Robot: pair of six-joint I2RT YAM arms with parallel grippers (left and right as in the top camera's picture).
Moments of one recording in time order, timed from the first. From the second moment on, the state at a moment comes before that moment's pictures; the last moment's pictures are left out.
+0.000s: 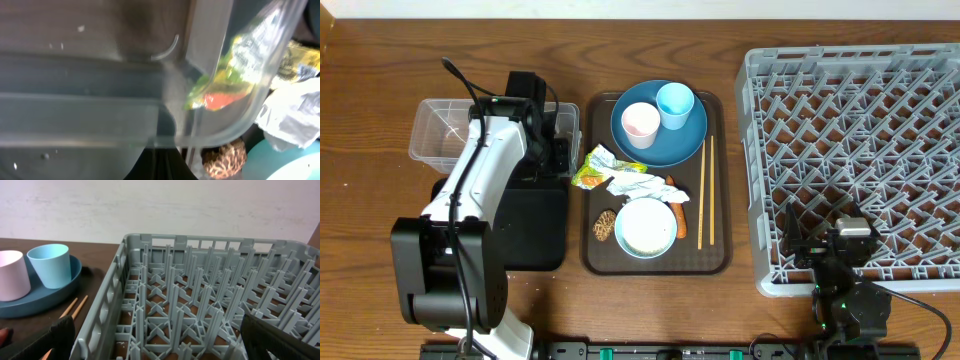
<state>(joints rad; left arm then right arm) -0.06 1.78 1.33 -1.05 0.12 -0.15 0.03 0.01 0.01 -0.07 0.01 -0.02</state>
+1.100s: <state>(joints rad) -0.33 1.59 1.33 -0.99 0.13 -0.31 0.03 0.01 0.01 -0.07 0.01 -0.02</state>
